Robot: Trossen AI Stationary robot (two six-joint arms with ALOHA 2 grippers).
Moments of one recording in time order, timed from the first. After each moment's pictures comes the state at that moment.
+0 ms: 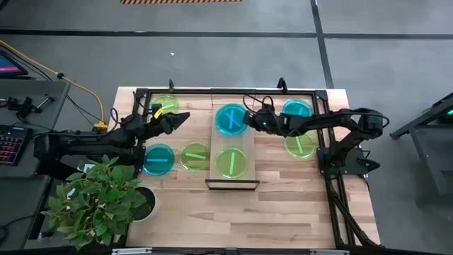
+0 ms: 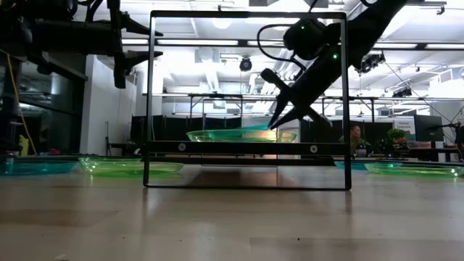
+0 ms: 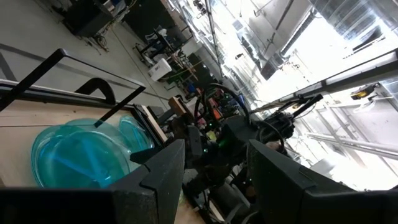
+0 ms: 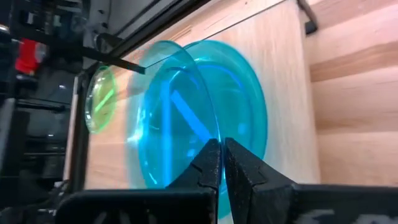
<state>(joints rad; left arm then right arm) 0.28 0.74 0.20 0.69 -0.12 -0.91 -0.26 1.57 0.79 0.09 0.33 1.35</state>
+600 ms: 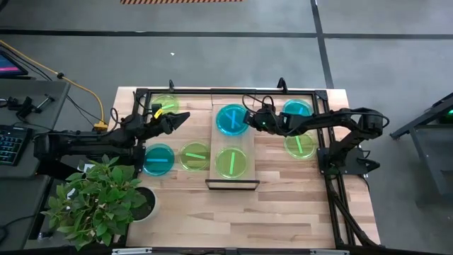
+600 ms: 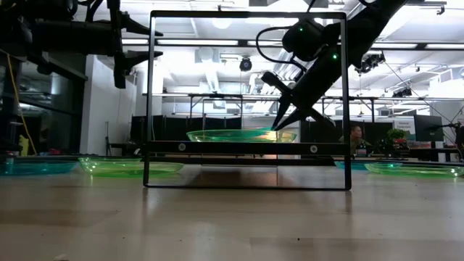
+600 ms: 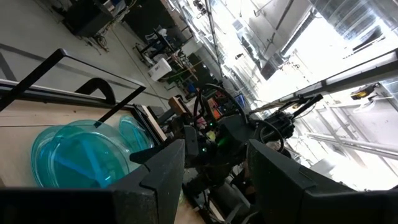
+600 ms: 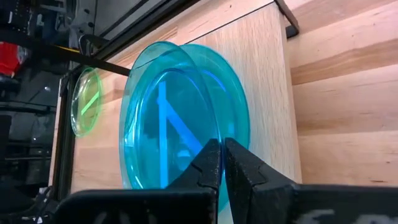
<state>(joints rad) 0.28 0.74 0.20 0.69 -0.12 -0.91 -0.27 1.57 0.80 0.03 0.33 1.37</state>
